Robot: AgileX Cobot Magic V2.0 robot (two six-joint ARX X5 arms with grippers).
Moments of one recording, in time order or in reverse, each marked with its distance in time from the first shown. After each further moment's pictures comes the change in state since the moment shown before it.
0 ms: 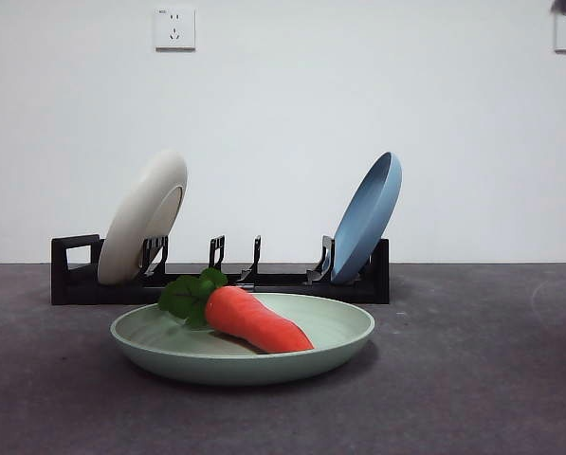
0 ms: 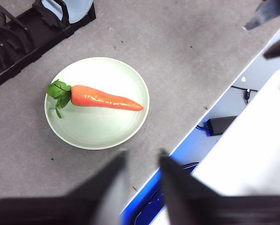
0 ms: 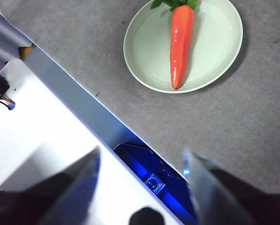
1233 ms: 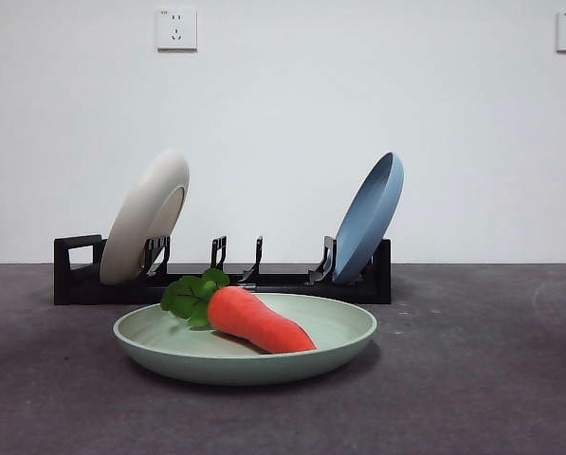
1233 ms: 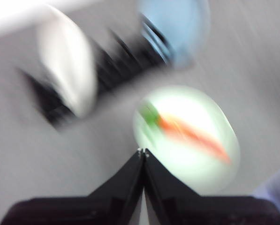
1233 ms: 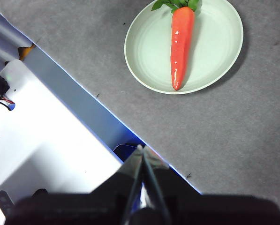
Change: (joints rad) left arm 0.356 -0.132 -0.011 0.107 -0.106 0.129; right arm 0.000 -0.004 0.000 0.000 0.003 0.001
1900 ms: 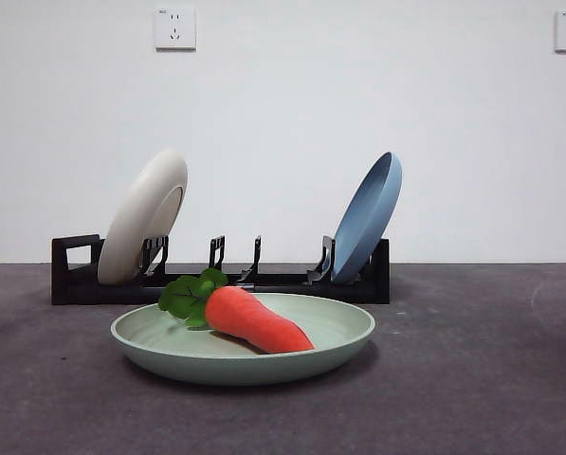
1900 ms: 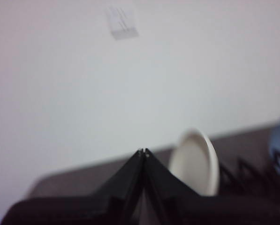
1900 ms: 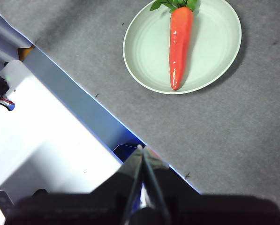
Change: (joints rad) left arm 0.745 -0.508 -0.845 1.010 0.423 0.297; right arm 0.000 0.000 0.000 0.000 0.000 0.000
